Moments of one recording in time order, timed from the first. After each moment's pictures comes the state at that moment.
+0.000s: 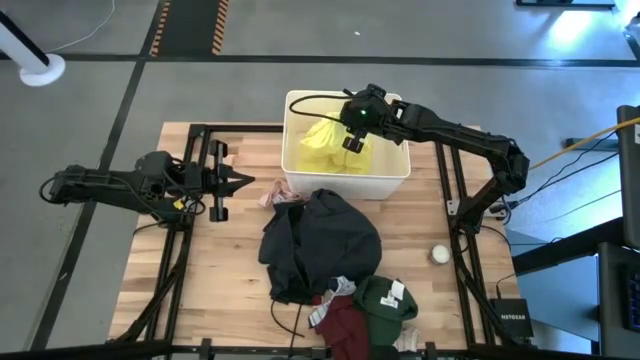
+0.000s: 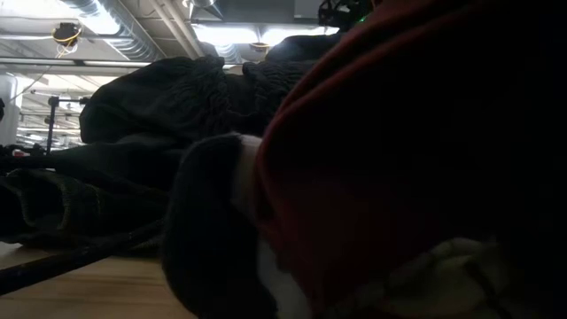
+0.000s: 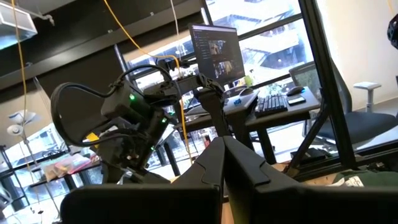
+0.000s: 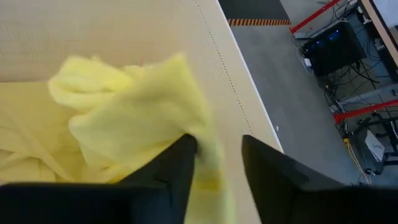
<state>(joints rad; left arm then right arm) -0.05 0.66 0.64 0.27 -0.07 0.36 -0.40 1.61 1.57 -0.70 0.42 -0.35</state>
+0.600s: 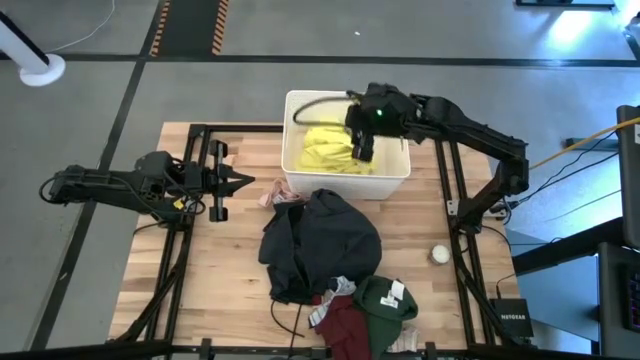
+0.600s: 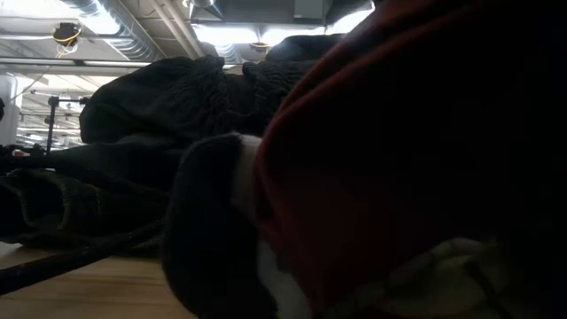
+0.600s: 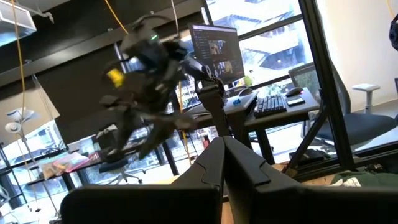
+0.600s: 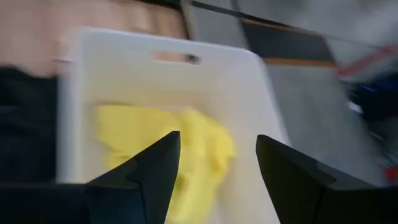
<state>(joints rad) -0.05 0.66 0.64 0.27 -0.07 0.34 -0.22 1.61 1.93 -1.05 0.27 -0.32</state>
